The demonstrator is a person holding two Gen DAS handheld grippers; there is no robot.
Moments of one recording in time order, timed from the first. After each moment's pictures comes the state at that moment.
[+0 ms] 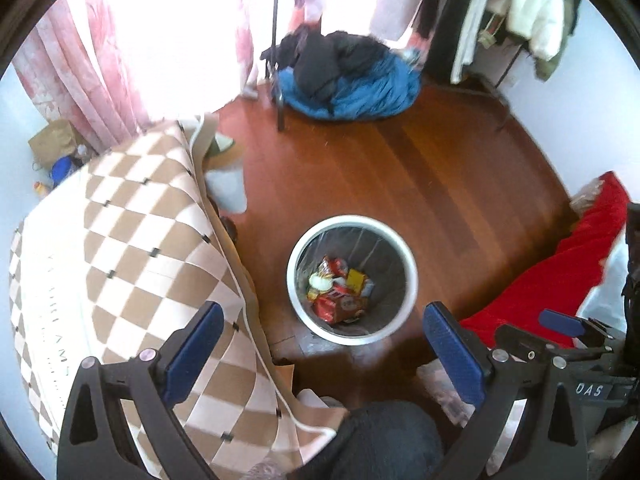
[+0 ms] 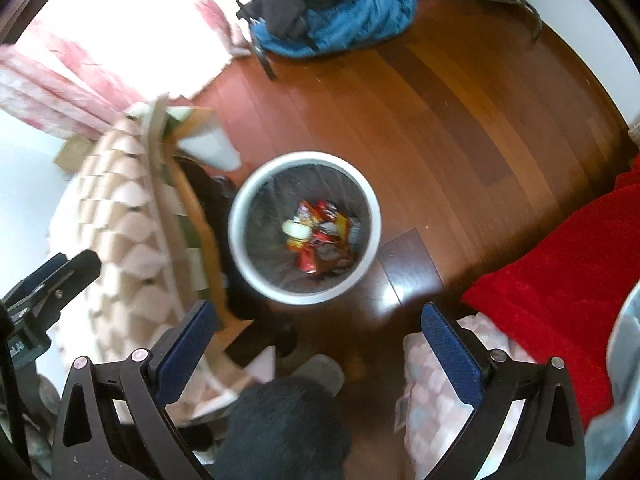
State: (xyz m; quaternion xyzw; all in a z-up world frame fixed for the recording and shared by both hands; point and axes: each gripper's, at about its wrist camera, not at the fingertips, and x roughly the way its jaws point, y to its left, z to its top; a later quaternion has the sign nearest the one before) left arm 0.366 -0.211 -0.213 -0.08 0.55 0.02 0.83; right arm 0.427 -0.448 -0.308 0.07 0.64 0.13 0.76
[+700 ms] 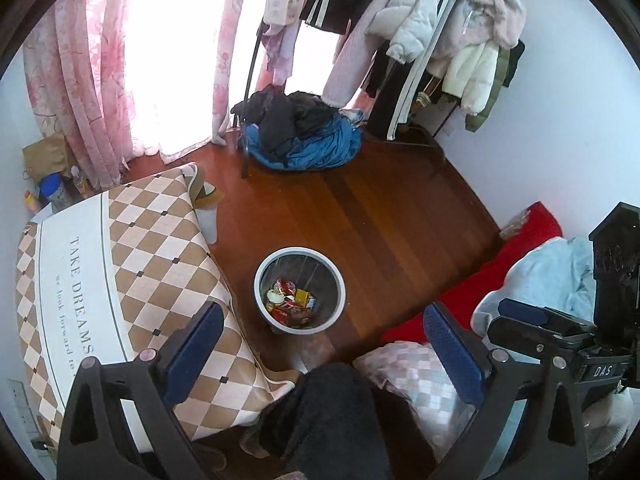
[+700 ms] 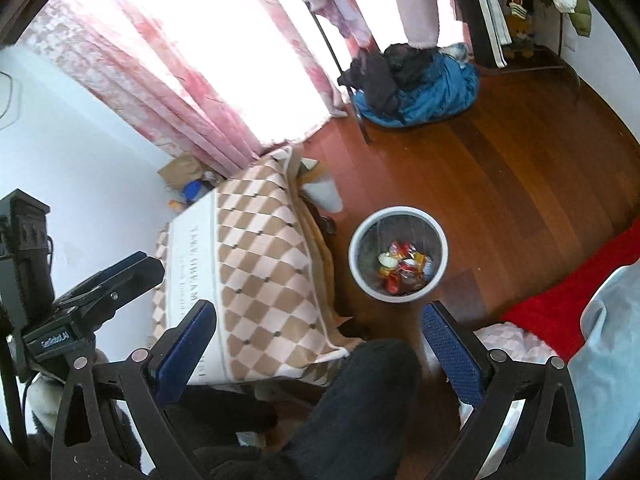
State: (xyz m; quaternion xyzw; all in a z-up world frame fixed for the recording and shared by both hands) left arm 0.265 -0.185 -0.066 -0.14 0.47 -0.05 0.87; right arm 0.312 -0.442 -0.094 0.11 0.54 0.25 0.80
